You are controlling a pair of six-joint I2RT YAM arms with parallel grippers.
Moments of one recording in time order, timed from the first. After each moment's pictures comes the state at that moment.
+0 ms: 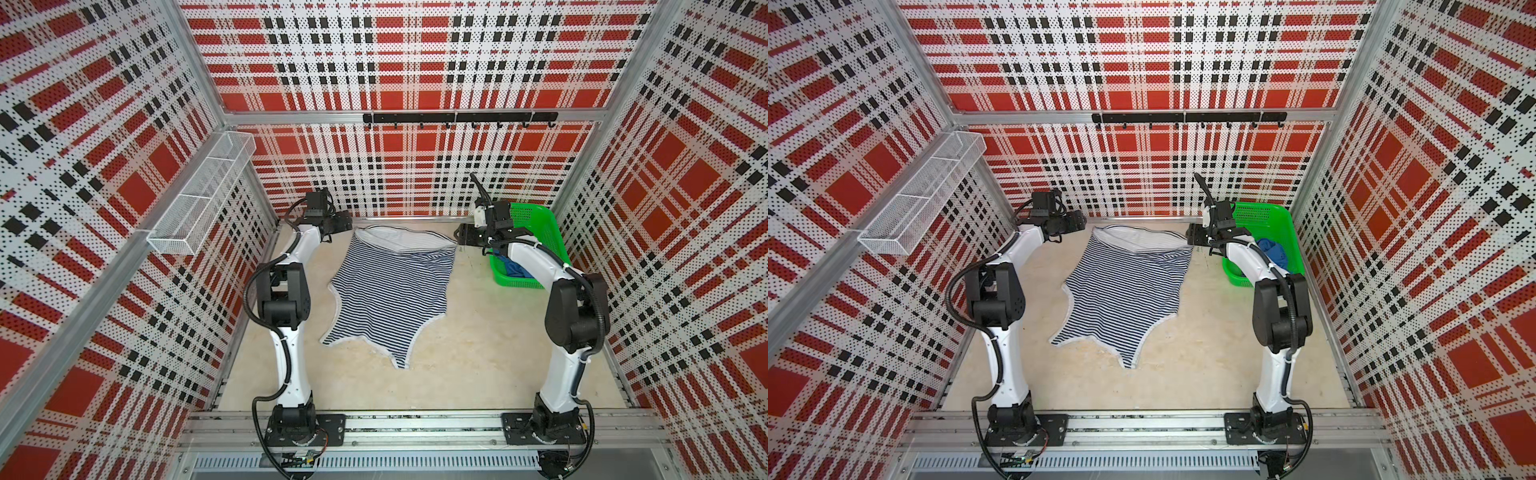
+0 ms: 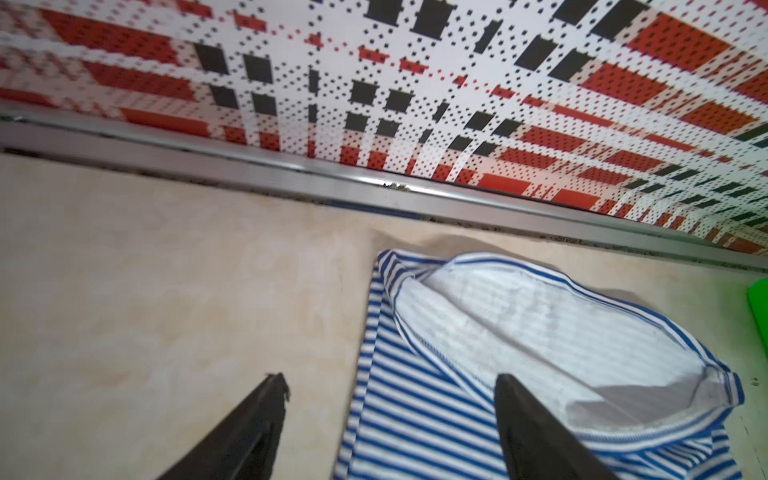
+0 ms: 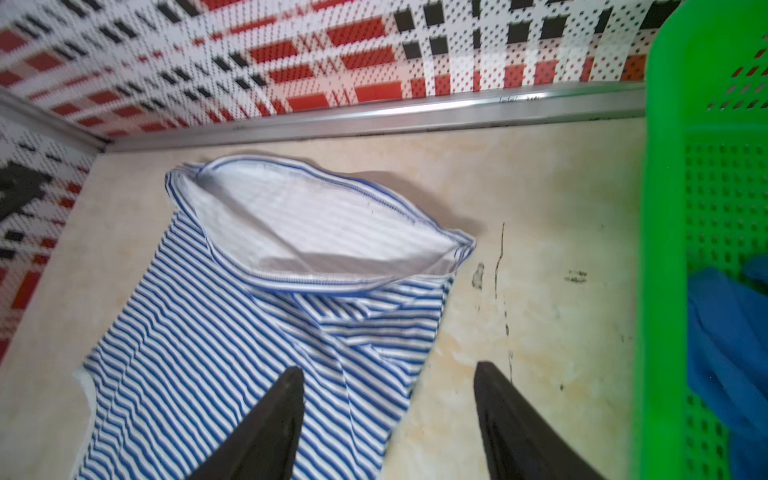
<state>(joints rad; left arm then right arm) -0.01 2.12 1.79 -0.36 0.17 -0.25 0.25 1.90 1.53 -0.34 -0.18 0.25</state>
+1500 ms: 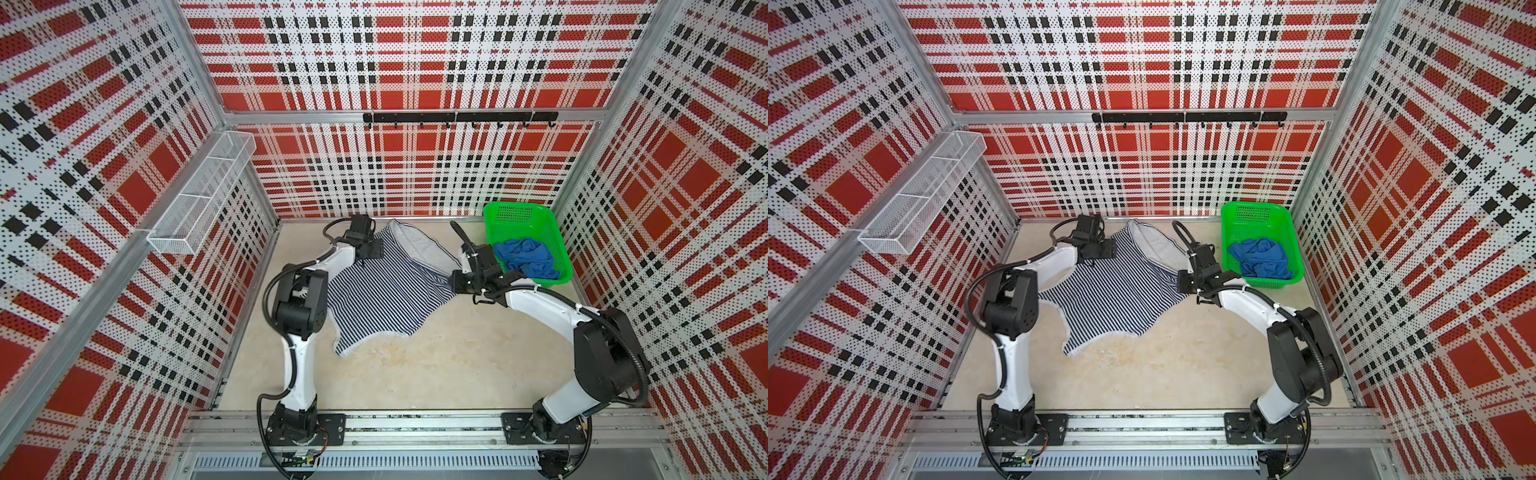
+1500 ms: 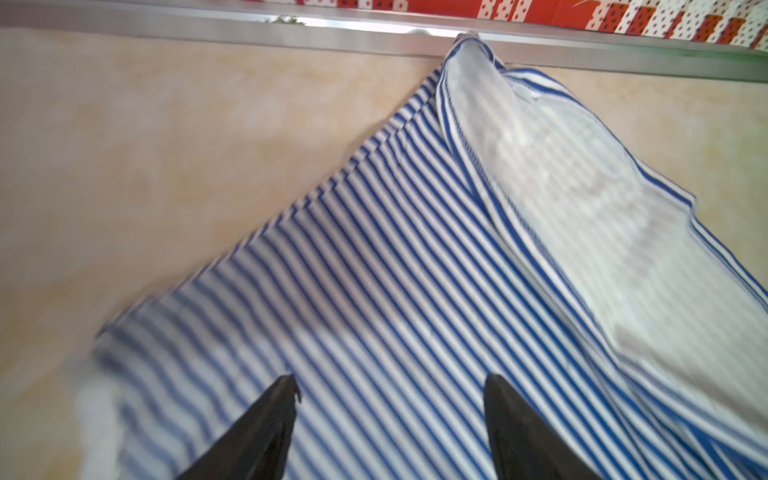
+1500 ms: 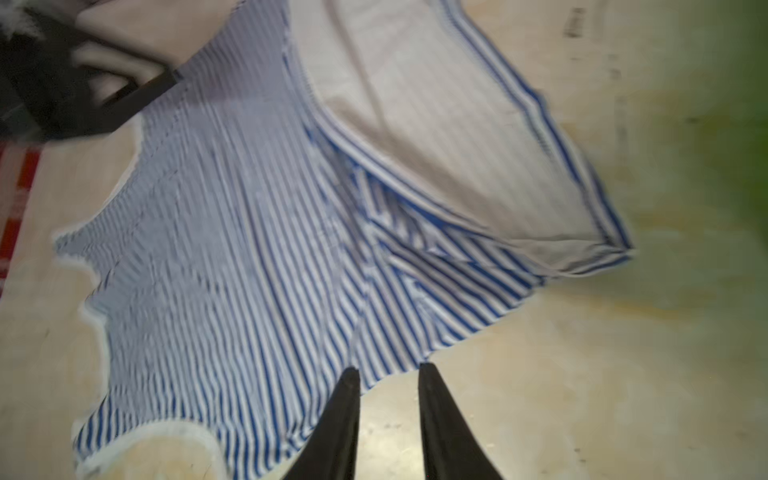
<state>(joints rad) -0.27 2.01 1.48 -0.29 -0.01 -0.27 0.41 1.64 1.08 -0.30 -0.05 0.41</state>
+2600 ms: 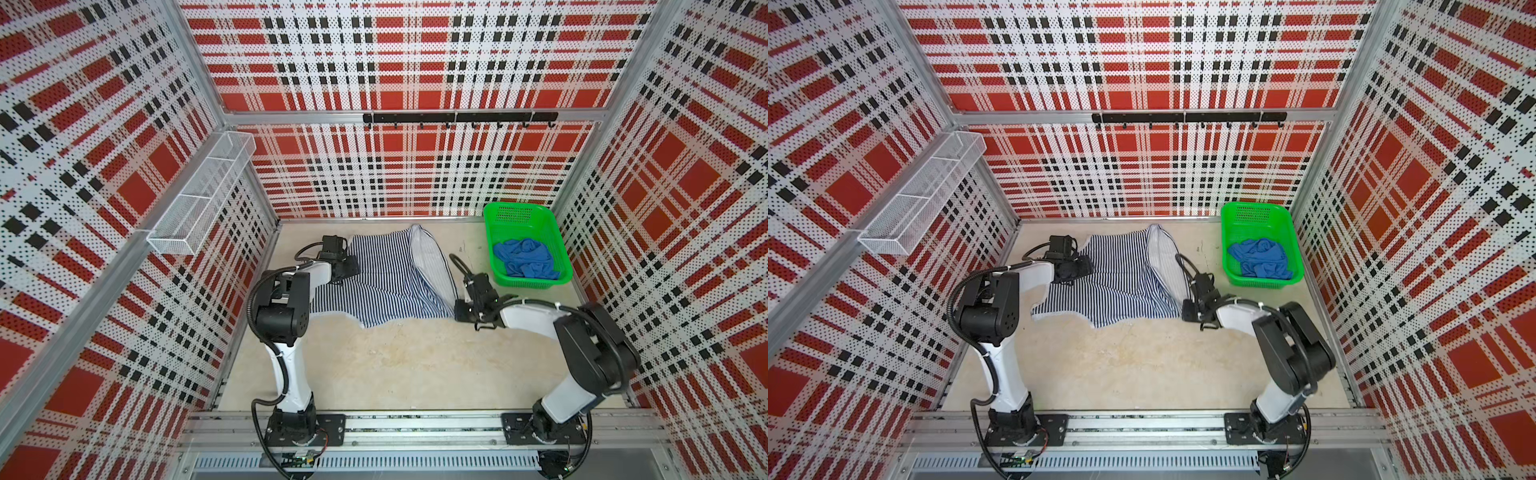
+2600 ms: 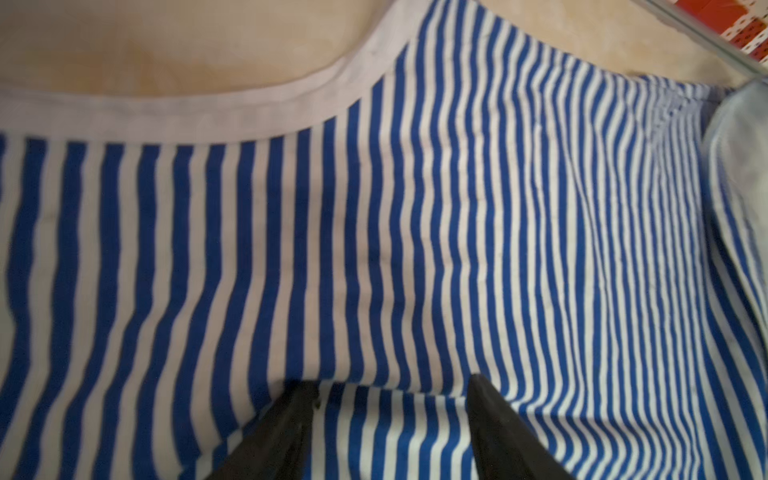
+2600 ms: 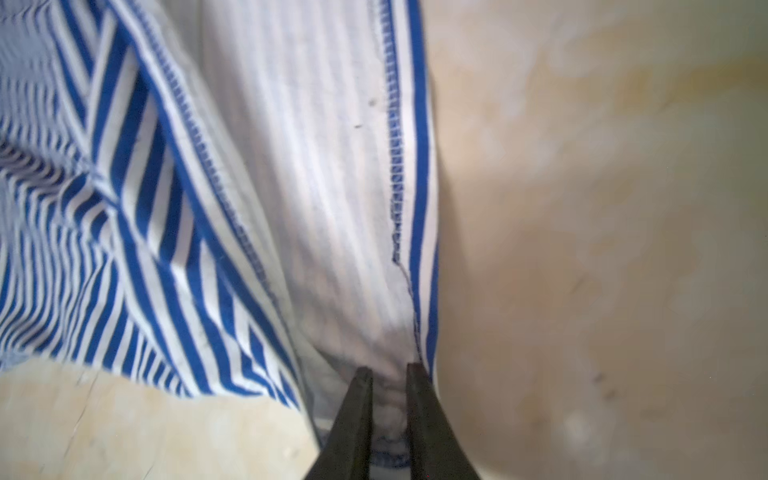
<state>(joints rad) -0.08 2.06 1.32 -0.16 0.10 -0.35 0.52 1.60 0.75 -0.18 -0.10 0.57</state>
